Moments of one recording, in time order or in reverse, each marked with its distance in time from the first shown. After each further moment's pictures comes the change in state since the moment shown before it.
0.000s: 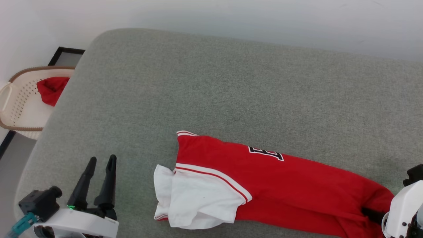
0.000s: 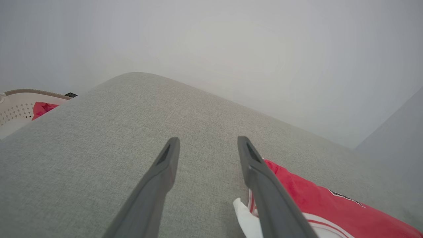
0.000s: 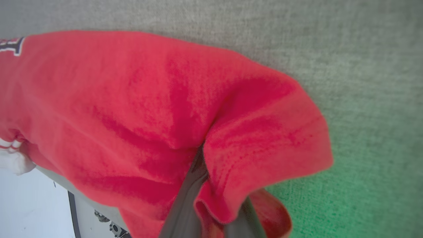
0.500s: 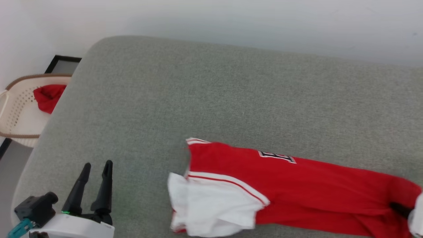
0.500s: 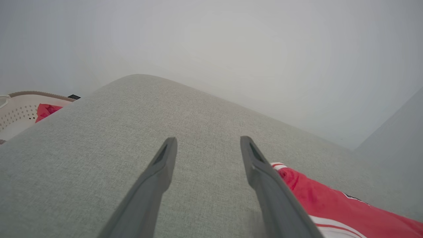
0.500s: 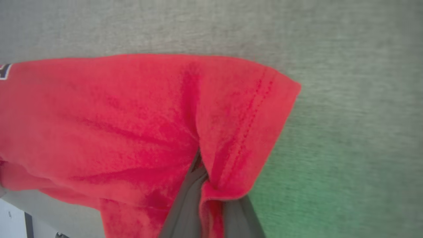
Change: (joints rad) left arm 0.026 -0.012 0.032 0.011 0.016 -0.010 0.000; right arm -0.019 -0.124 -0.002 0.069 -0.014 0.005 -0.124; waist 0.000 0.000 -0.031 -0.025
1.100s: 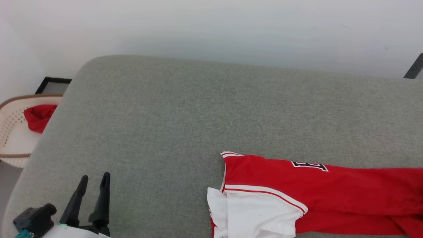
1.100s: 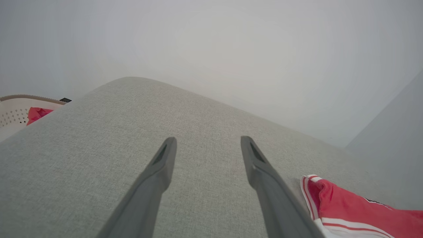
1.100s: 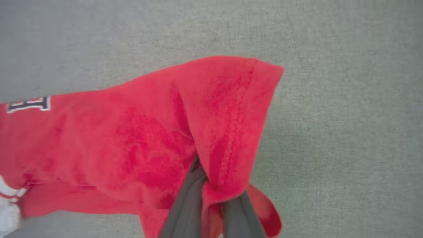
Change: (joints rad) left arm 0.057 -0.002 0.021 0.000 0.014 -0.003 0.000; right arm -0.017 -0.145 -0.052 0.046 -0.016 -0.003 -0.026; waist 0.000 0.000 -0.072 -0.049
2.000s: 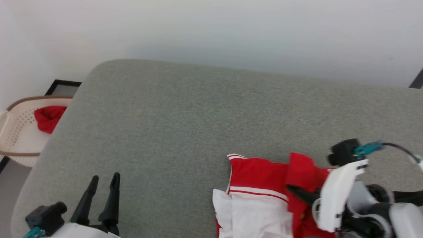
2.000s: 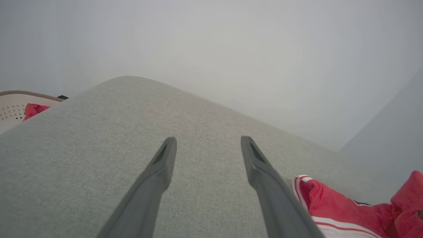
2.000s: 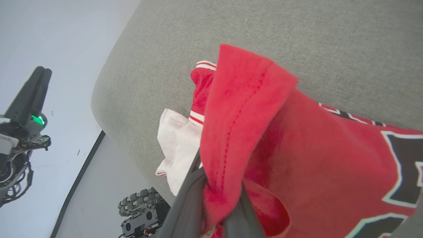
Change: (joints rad) left arm -0.012 -0.016 -0.033 0.012 -0.010 0.006 0.008; right arm -0.034 0.337 0.371 -0.355 0.075 0.000 0.088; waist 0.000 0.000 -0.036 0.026
